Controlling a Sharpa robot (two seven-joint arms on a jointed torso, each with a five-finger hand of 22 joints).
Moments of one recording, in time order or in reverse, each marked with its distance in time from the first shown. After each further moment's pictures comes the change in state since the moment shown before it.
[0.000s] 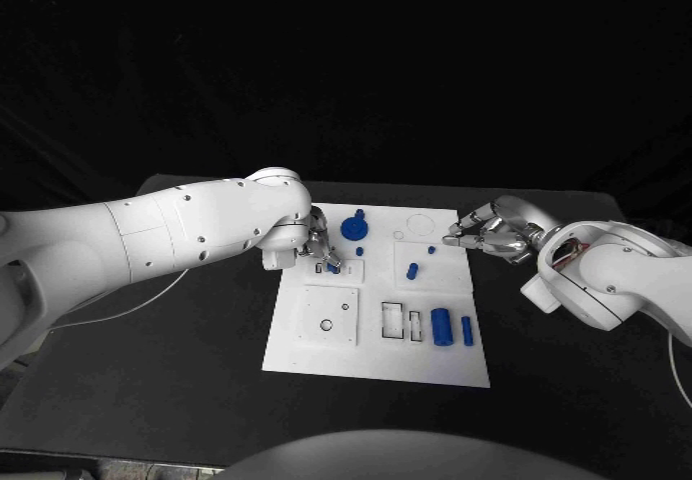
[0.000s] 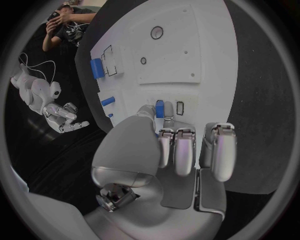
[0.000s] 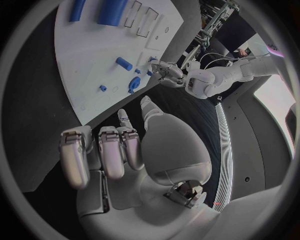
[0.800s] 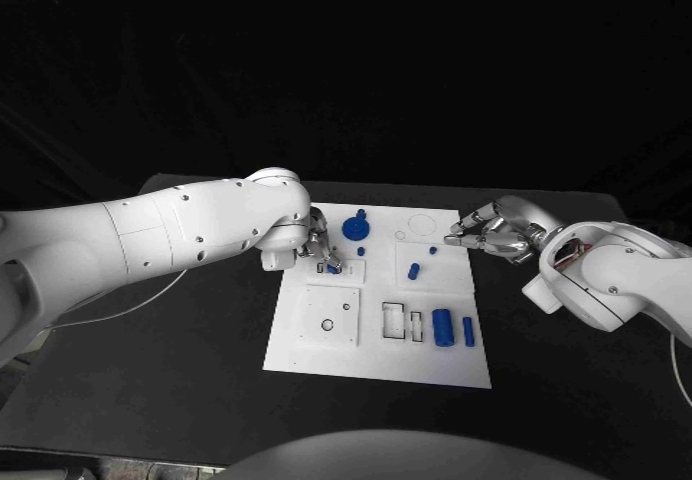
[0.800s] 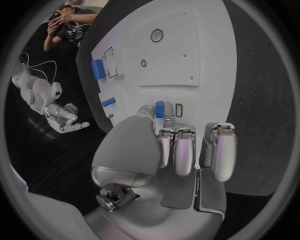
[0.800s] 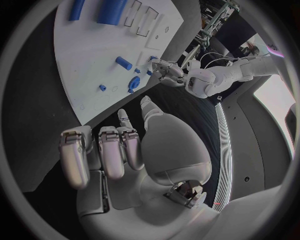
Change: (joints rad) left arm 0.001 -0.013 -0.001 0.014 0.006 0.003 0.000; left_hand -0.002 -0.002 -0.003 -0.003 0.001 0.000 0.000 0.002 -0.005 0.000 0.000 0.000 0.000 0.000 0.000 0.000 -0.001 0.000 0.000 0.000 0.000 0.000; right arm 0.000 0.000 0.000 0.000 0.000 -0.004 0.004; right_hand 0.000 0.000 0.000 0.000 0.000 0.000 0.000 0.000 0.000 0.000 0.000 0.000 0.000 0.000 0.000 0.000 -0.001 0.000 0.000 0.000 0.000 0.000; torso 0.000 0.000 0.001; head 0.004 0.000
